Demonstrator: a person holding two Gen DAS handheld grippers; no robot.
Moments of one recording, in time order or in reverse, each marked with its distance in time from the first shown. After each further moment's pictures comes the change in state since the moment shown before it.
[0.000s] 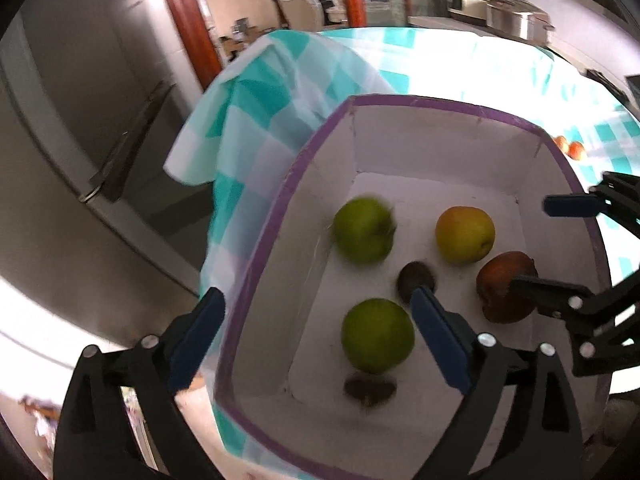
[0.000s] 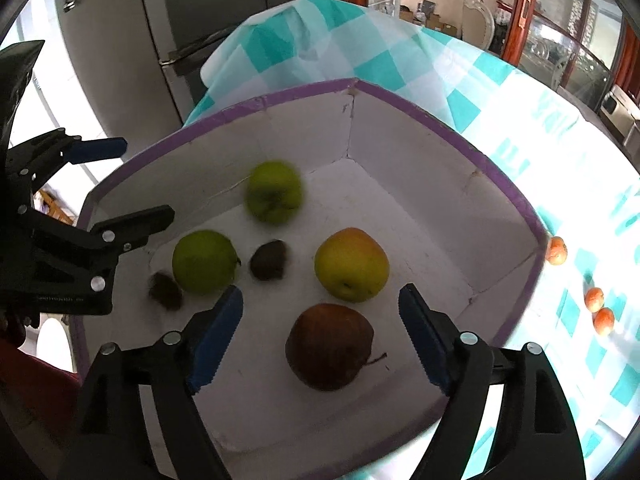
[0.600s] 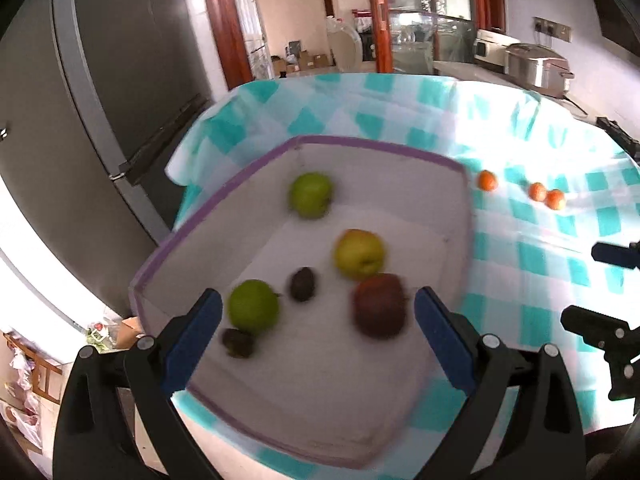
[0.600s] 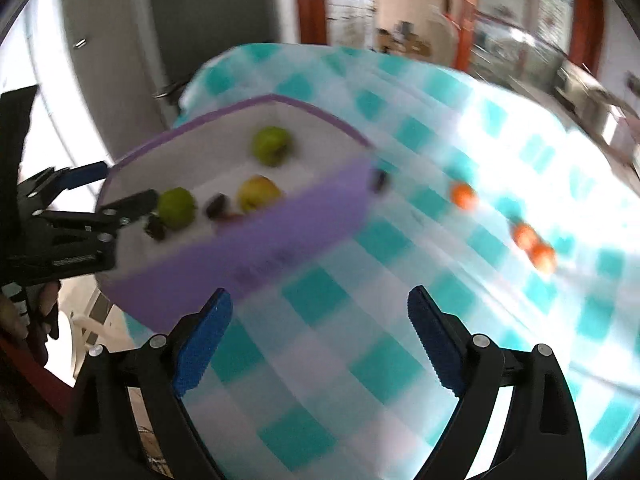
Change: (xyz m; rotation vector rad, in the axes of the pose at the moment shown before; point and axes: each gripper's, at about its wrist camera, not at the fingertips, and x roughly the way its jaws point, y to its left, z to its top) left arm -0.074 -0.141 -0.014 -0.152 -0.129 0.080; right arm -0.107 -0.110 -0.123 0.100 -0.113 -0.015
